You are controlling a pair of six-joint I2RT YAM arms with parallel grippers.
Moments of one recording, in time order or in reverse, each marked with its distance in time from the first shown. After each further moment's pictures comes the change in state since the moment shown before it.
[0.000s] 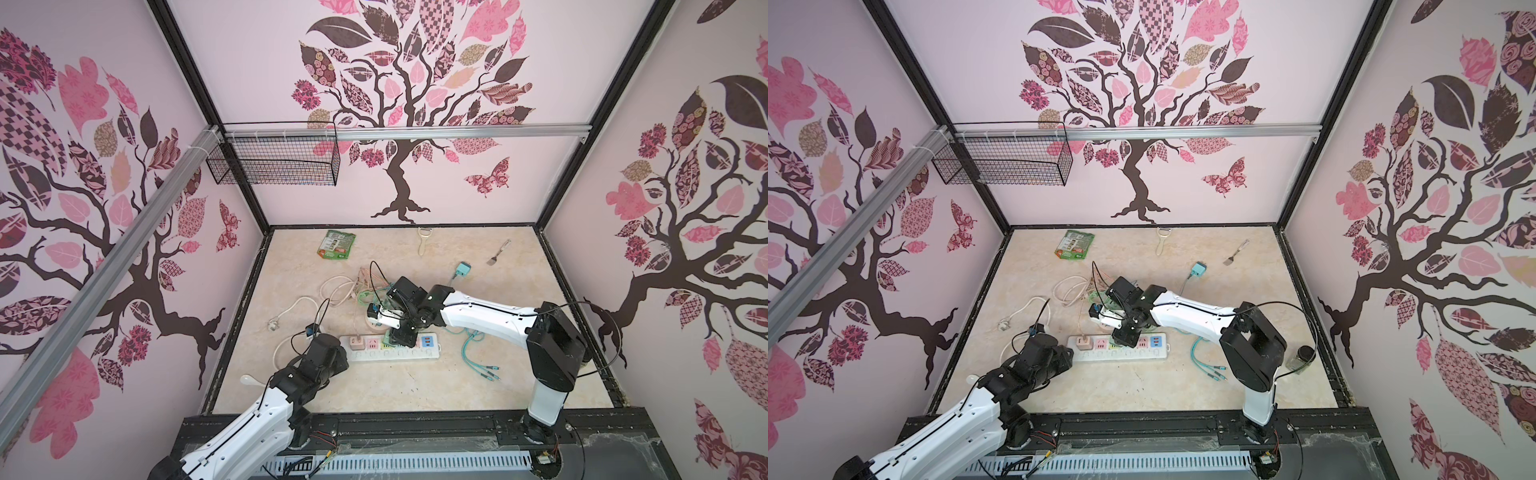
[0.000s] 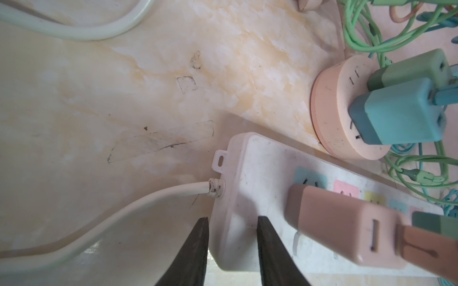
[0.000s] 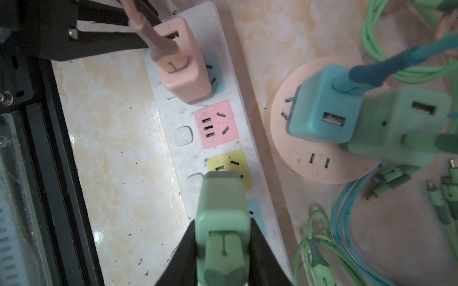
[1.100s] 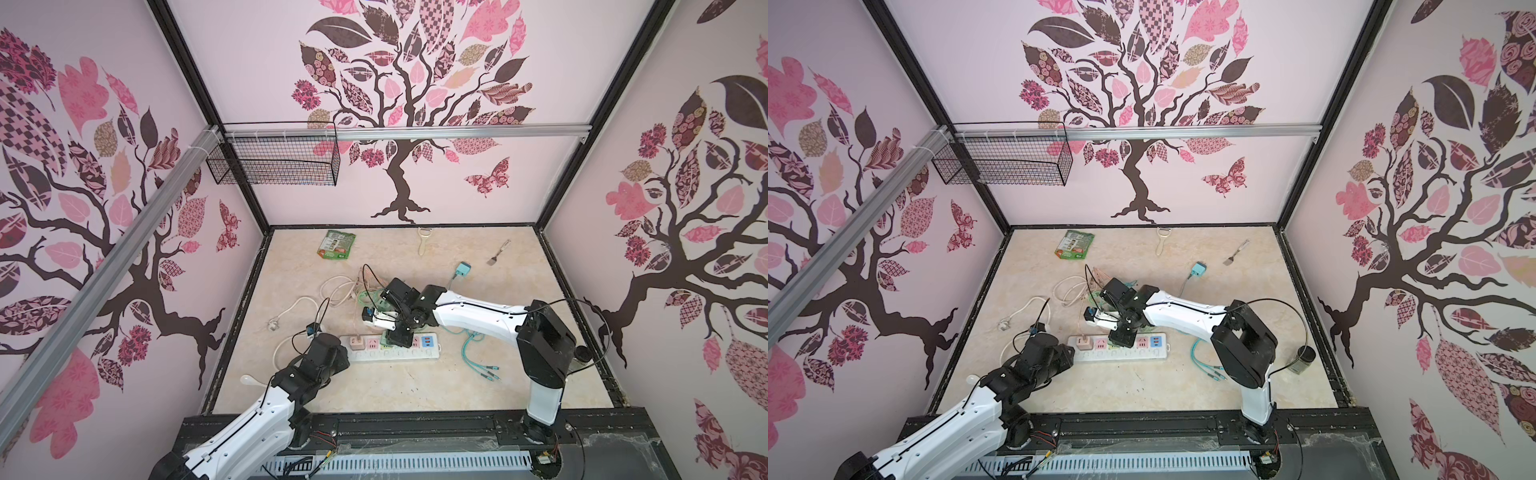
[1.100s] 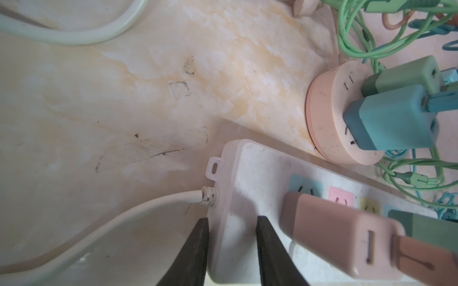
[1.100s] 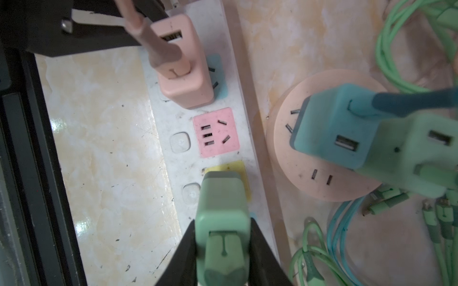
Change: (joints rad) left arm 0.003 0.023 -0.014 0.060 0.003 -0.001; right arm 0.025 0.059 0.063 -0.032 0.039 -0.056
